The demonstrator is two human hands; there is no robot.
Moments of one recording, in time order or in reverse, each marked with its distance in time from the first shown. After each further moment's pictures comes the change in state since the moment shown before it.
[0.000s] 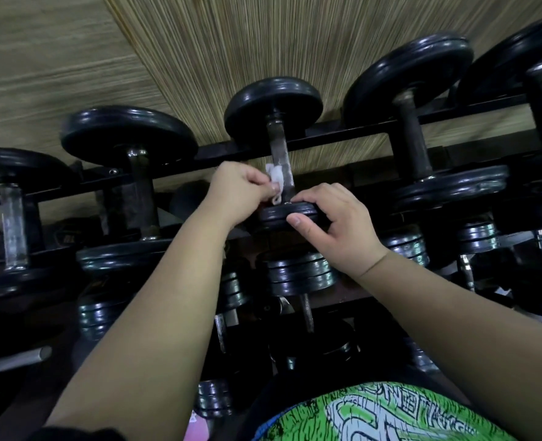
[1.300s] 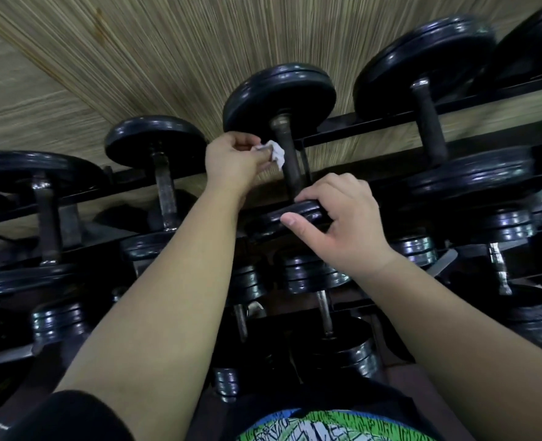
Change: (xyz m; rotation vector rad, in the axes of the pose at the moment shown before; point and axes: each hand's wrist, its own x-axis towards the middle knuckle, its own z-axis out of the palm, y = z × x) left_hand 0.044 0.144 0.182 -0.427 0.340 -0.007; right_hand -0.021 0.112 -0.173 -0.048 0.091 0.018
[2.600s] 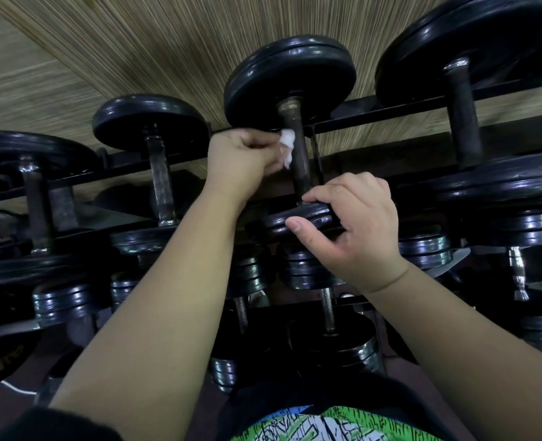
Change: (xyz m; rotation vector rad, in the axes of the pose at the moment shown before) left_hand -0.005 -0.007 -0.004 0.028 -0.107 -0.036; right_hand 0.000 0.009 0.010 -0.004 0.126 -0.081
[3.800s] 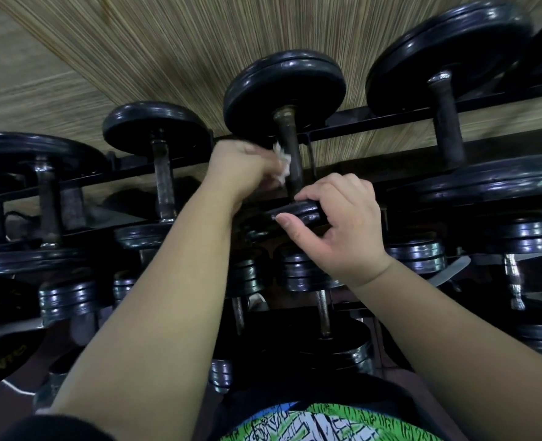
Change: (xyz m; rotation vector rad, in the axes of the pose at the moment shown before) left_hand -0.018 0.014 0.007 0.155 -0.039 -0.126; right_hand 0.000 0.000 -0.004 0.035 -0.057 0.017
